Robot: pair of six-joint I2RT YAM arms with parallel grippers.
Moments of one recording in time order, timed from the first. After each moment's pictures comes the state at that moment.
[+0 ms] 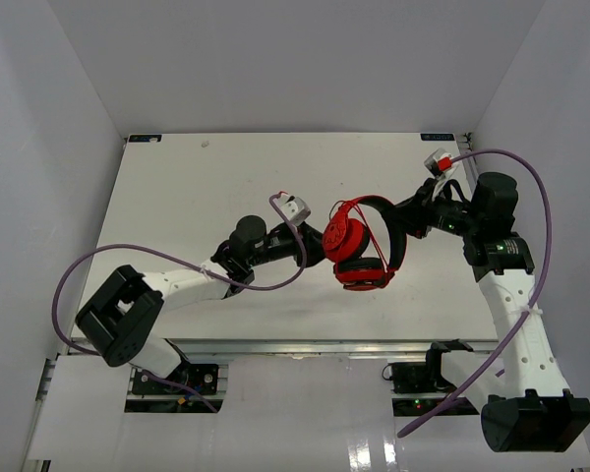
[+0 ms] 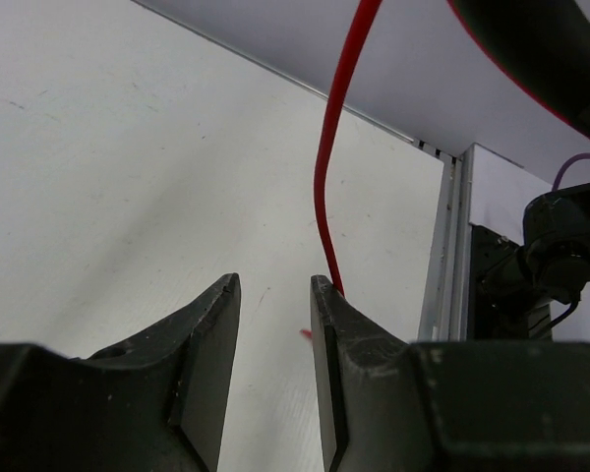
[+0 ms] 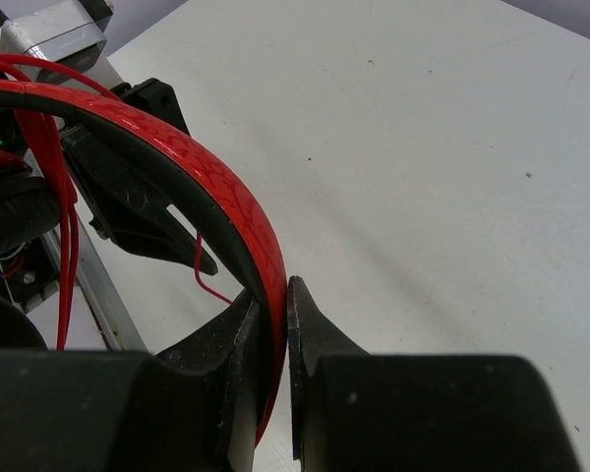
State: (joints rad) left arm -0.77 1.47 0.71 0.74 0.47 -0.27; right arm 0.05 0.94 1.01 -0.40 -0.93 -0.06
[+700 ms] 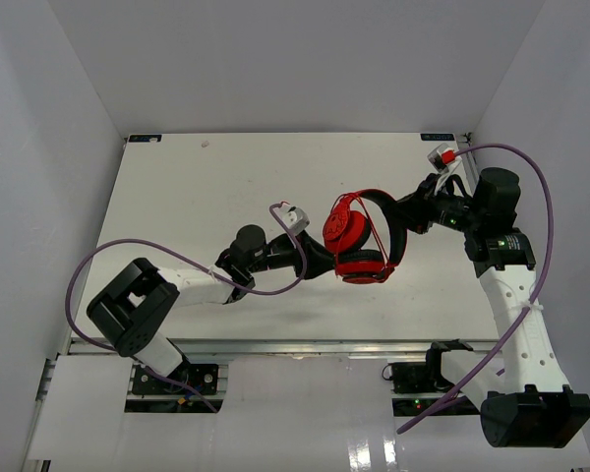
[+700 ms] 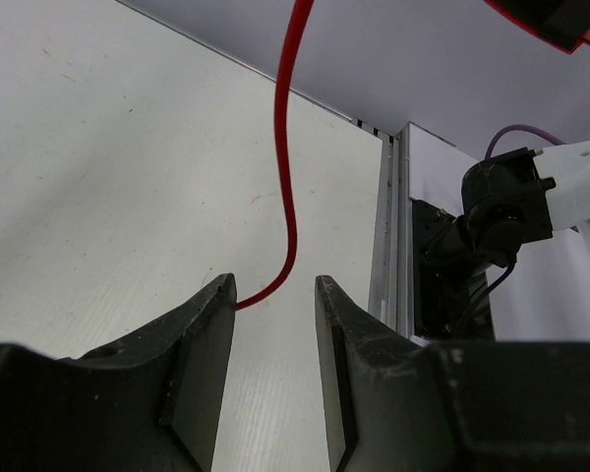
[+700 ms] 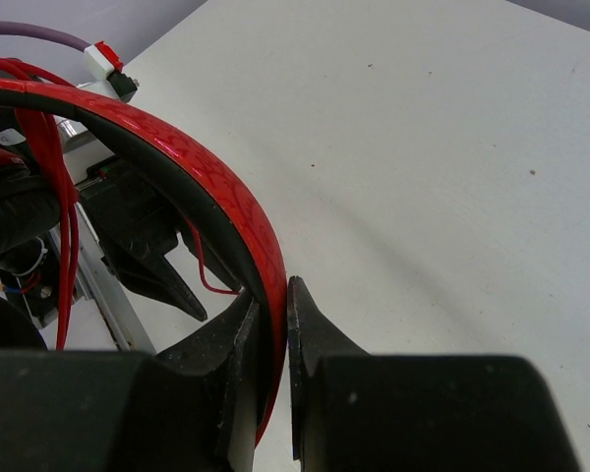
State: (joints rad) left arm -0.77 1.56 0.63 0.94 0.61 -0.38; right arm 0.04 0.97 1.04 -0.40 -0.93 0.00
